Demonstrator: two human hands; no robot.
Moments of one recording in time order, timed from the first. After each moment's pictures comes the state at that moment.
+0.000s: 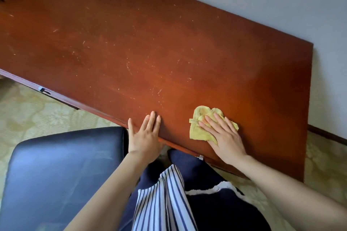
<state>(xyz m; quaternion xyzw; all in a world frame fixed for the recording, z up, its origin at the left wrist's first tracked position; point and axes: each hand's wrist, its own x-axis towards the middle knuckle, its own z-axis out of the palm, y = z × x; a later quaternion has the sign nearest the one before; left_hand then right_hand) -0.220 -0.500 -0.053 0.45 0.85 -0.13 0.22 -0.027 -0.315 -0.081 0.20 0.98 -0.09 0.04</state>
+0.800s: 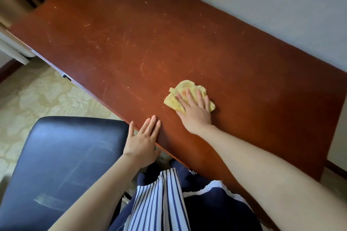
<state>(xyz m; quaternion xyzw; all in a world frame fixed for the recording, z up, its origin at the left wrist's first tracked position) -0.209 -0.492 -0.048 0.41 0.87 -0.13 0.24 -0.181 -0.291 -0.082 0.19 0.96 -0.09 0.17</state>
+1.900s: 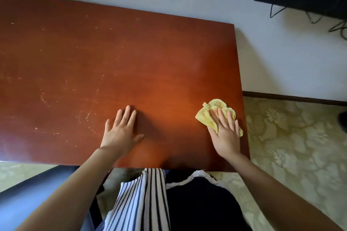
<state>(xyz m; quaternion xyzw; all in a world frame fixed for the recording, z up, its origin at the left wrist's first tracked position) -0.198 -0.374 -0.062 0.53 0.81 -0.09 0.24 0.090 -0.240 -0.082 0.55 0.82 -0.14 0.08</state>
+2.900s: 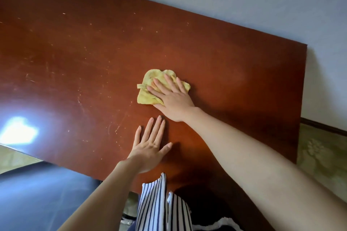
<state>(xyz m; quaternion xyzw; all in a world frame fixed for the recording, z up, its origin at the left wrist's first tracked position) -0.226 -0.352 -0.086 0.50 0.78 -0.02 0.37 -0.210 -0.169 -0.074 0.14 0.97 -0.10 0.17</state>
